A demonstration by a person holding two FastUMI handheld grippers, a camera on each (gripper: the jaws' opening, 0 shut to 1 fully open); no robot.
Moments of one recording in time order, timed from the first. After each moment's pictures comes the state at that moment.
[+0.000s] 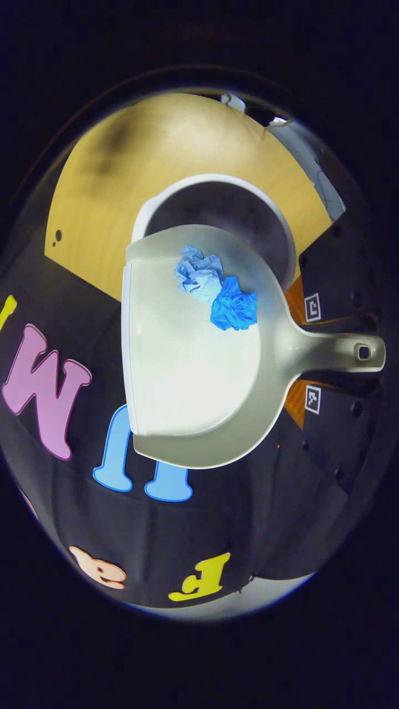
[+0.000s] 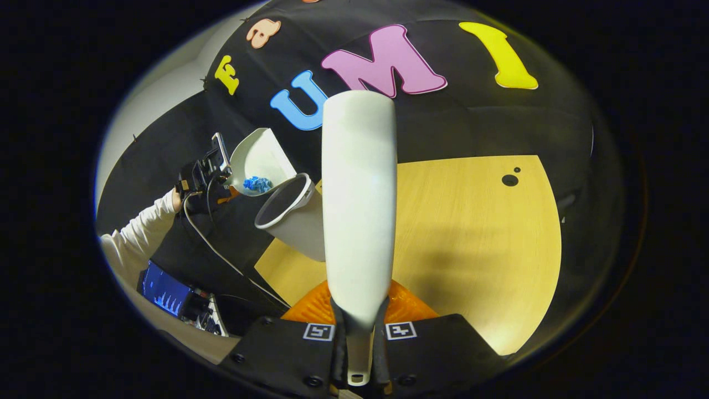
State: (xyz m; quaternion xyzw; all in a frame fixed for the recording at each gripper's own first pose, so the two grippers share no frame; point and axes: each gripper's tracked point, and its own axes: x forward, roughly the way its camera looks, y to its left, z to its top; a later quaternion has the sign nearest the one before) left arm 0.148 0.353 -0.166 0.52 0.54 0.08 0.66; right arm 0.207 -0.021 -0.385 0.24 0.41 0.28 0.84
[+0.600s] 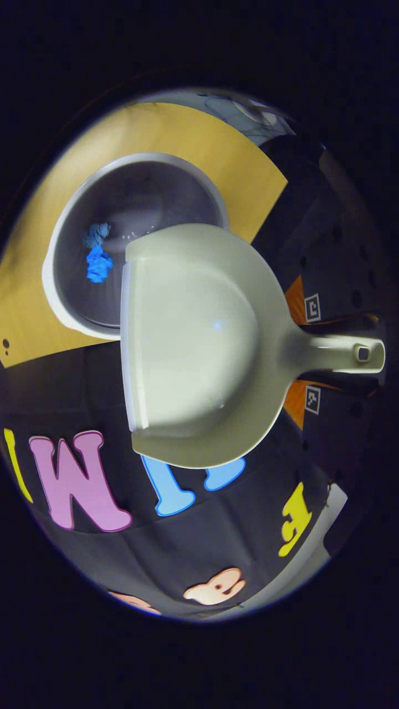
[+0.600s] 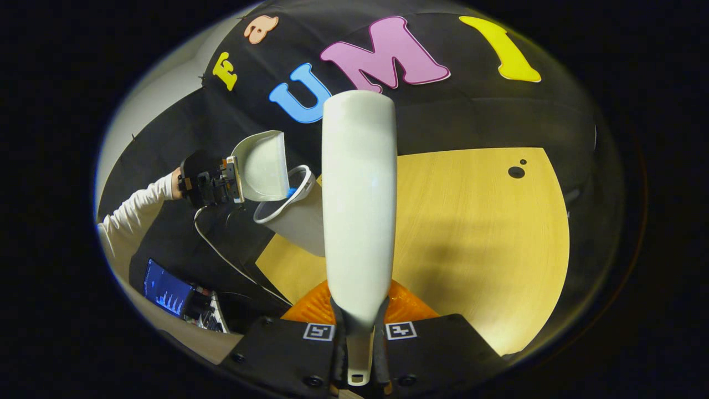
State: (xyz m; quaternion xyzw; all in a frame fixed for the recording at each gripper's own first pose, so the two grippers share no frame) left arm 0.159 0.381 -0.147 0.75 0.50 0.04 0.43; right arm 0.206 -0.006 -0.400 0.24 0.42 0.28 0.83
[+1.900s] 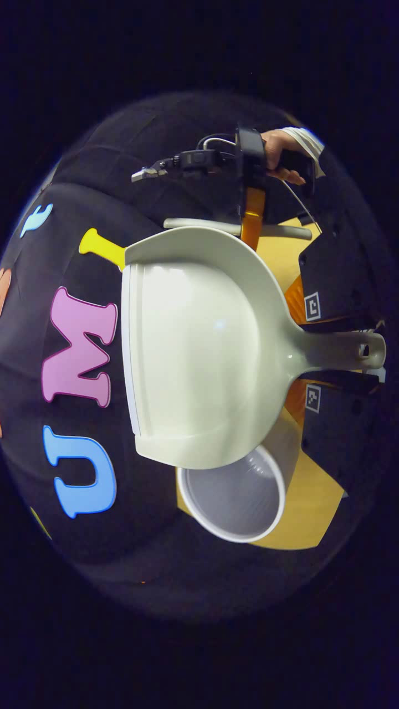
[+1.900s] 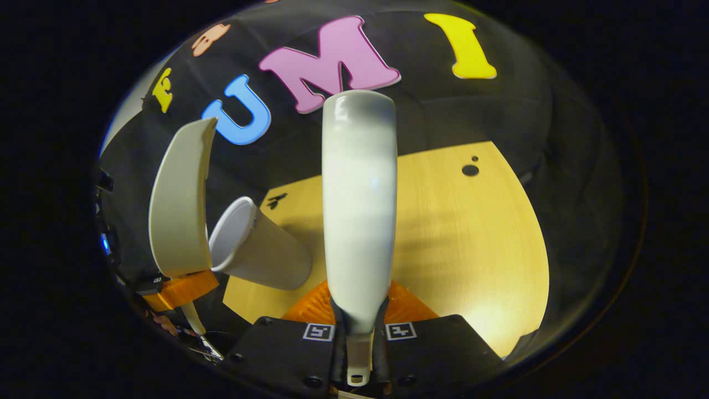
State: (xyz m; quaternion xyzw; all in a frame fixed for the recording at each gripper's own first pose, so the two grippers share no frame) left arm 0.181 0.091 -0.323 -0.12 0.52 -0.02 0.85; right arm 0.251 0.016 -0.448 0.25 0.50 0.09 0.82
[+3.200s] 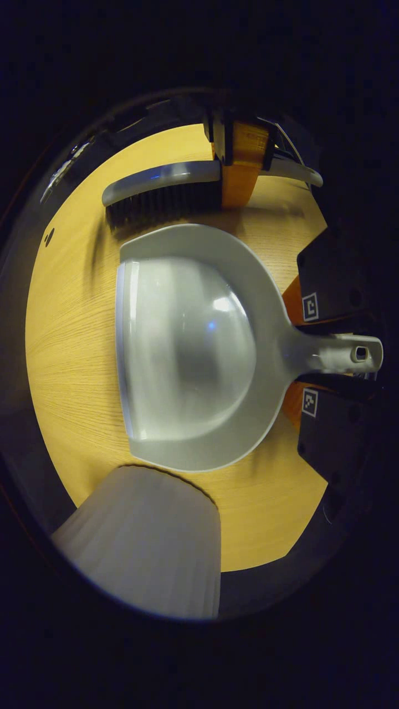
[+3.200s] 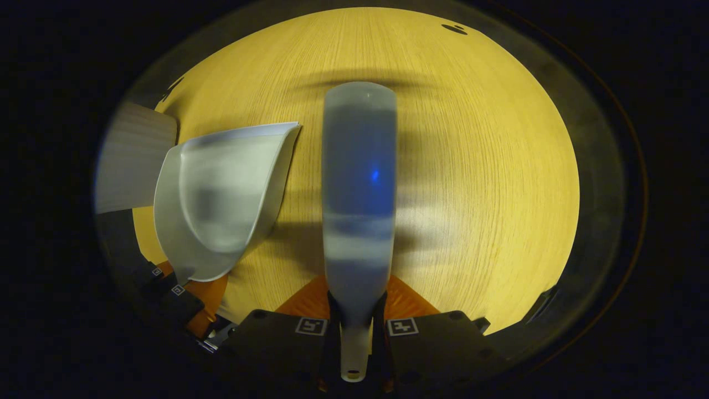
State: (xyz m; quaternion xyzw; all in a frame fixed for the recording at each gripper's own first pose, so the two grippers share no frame) left arm 0.142 0.102 -0.452 0.00 0.74 0.04 0.67; right arm 0.156 0.051 -0.661 0.12 0.75 0.01 0.66
